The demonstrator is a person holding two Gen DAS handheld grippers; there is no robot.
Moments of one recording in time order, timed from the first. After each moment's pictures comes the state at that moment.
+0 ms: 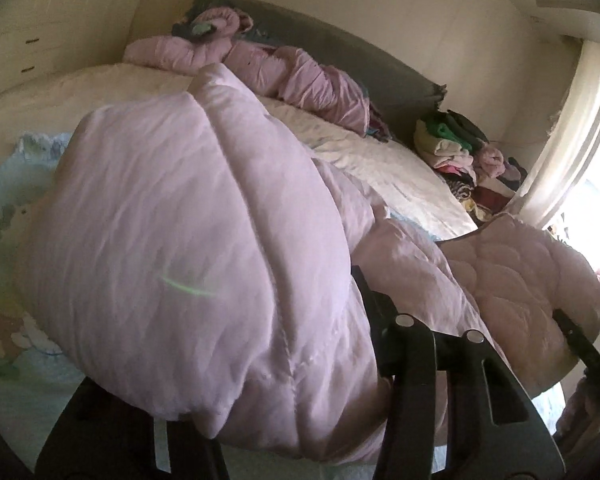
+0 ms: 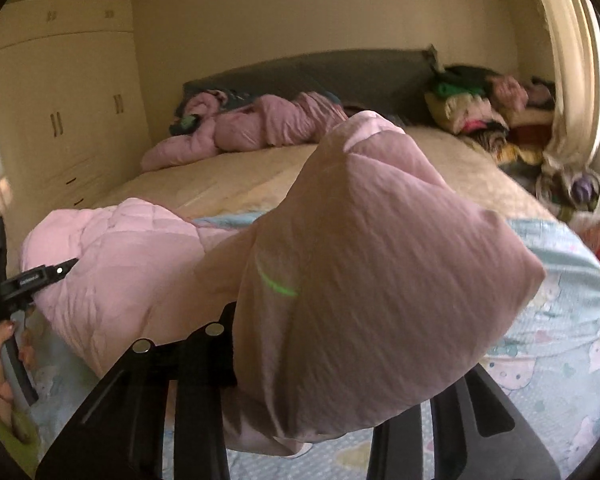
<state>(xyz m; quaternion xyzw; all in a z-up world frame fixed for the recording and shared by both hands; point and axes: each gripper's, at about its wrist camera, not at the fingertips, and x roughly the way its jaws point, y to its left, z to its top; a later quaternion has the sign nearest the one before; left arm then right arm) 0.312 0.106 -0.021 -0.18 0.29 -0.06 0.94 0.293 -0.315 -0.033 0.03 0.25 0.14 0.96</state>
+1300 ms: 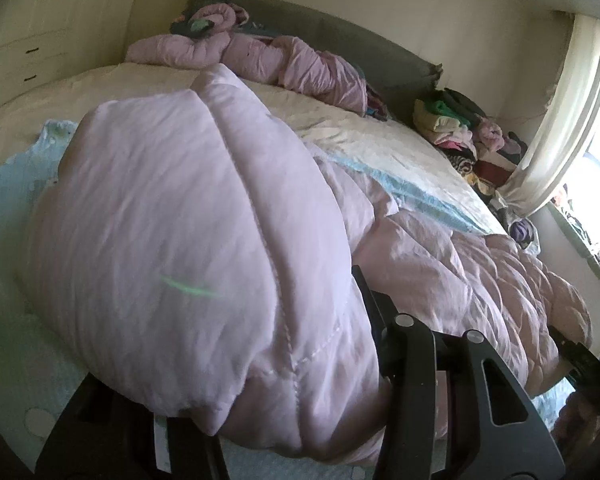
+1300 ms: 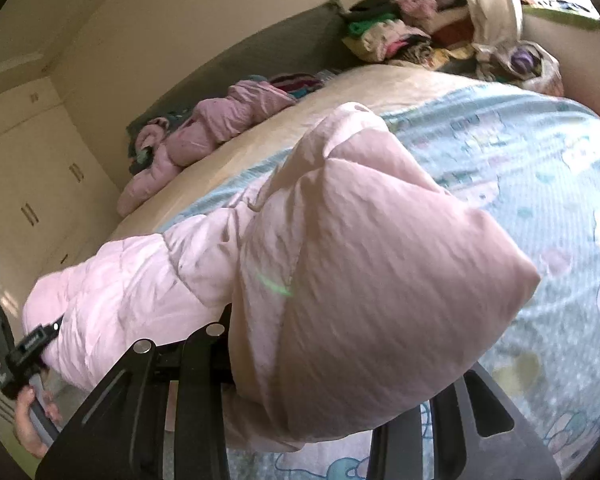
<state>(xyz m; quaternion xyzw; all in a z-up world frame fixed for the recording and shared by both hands) 0.272 0.101 -0.041 -0.15 0.32 -0.06 0.93 0.230 -0.381 -0.104 0.24 0.30 0.06 0.92</state>
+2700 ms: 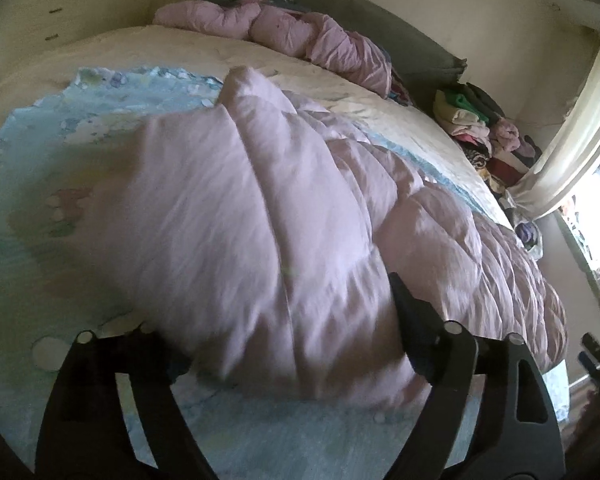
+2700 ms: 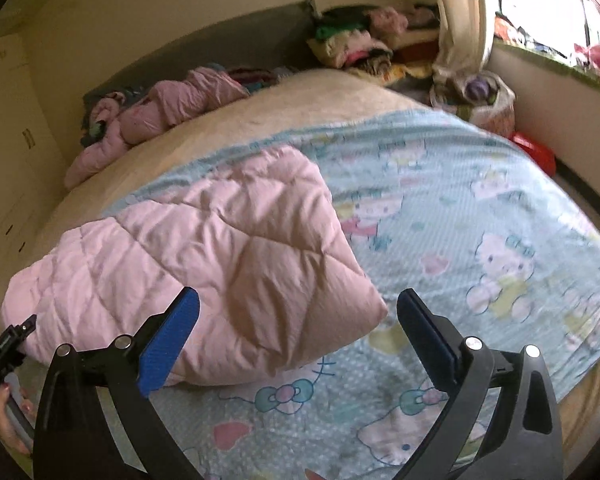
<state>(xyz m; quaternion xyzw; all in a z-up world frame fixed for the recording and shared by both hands) 0.232 0.132 -0.058 -0.18 0.36 -0.04 0.91 0.159 -0.391 -0.052 0.14 0.34 -0.03 0.93</state>
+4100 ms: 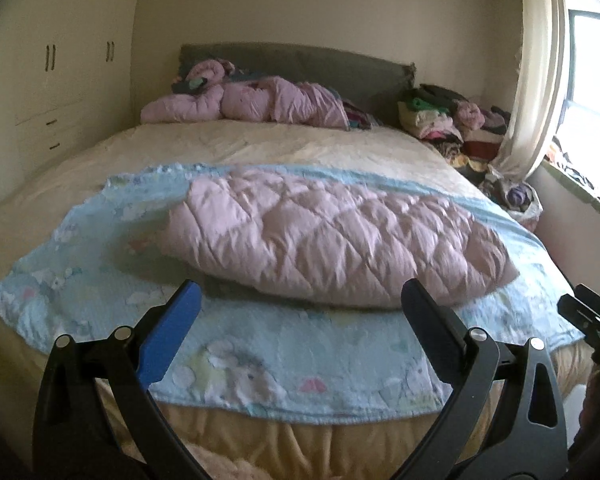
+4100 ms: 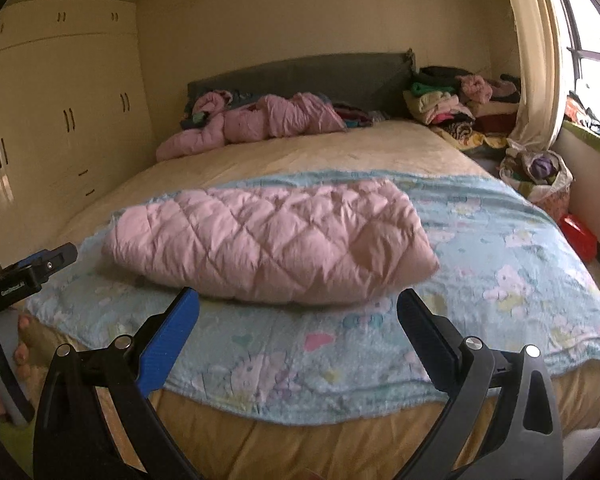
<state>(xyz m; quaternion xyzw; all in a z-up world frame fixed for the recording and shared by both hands) 0.043 0.037 0.036 -0.04 0.27 -0.03 0.96 0.010 -0.319 -0.004 0.05 0.27 0.11 0.95</state>
